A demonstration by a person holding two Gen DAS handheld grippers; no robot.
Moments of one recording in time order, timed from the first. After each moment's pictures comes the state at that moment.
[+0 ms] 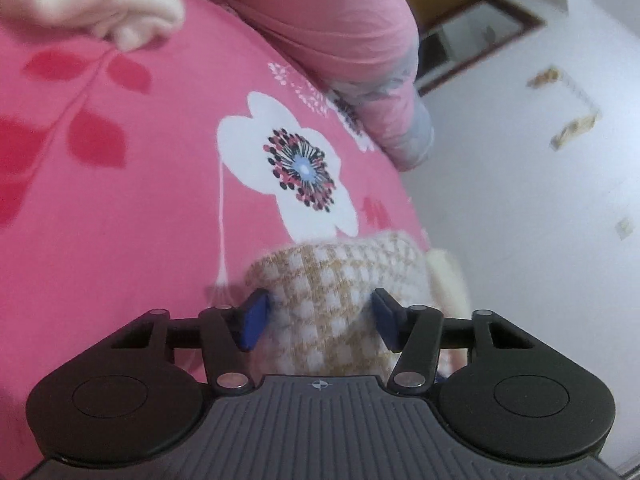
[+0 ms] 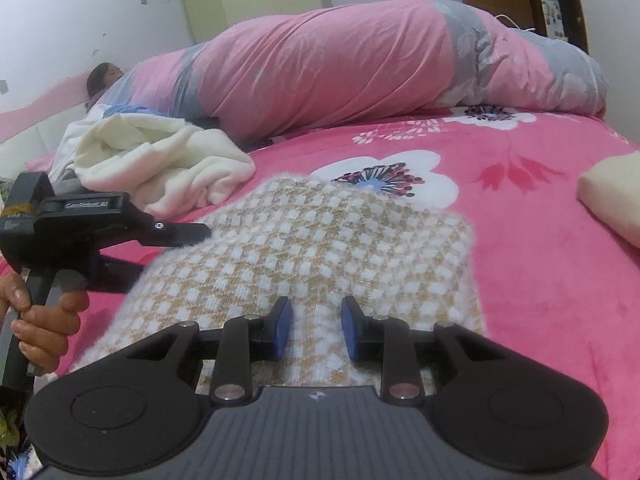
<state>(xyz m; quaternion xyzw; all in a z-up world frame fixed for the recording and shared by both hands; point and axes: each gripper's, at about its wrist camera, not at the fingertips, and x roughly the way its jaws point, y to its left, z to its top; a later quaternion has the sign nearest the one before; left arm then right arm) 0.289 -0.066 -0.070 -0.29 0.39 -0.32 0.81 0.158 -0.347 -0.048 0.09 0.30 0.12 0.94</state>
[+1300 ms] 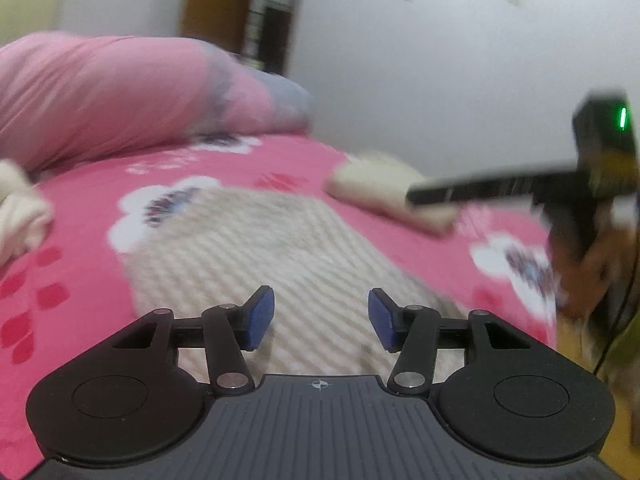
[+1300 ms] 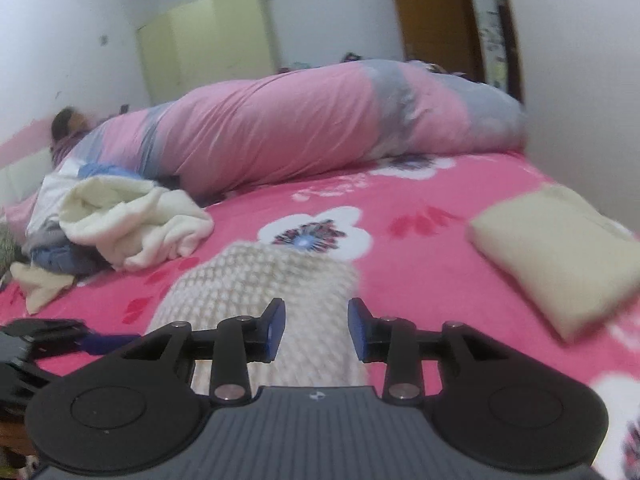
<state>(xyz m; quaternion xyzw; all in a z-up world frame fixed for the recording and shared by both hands) 0.120 -0.135 -0.005 0.07 0.26 -0.43 0.86 0.052 -0.396 0.035 0.10 0.26 0.02 0.96</state>
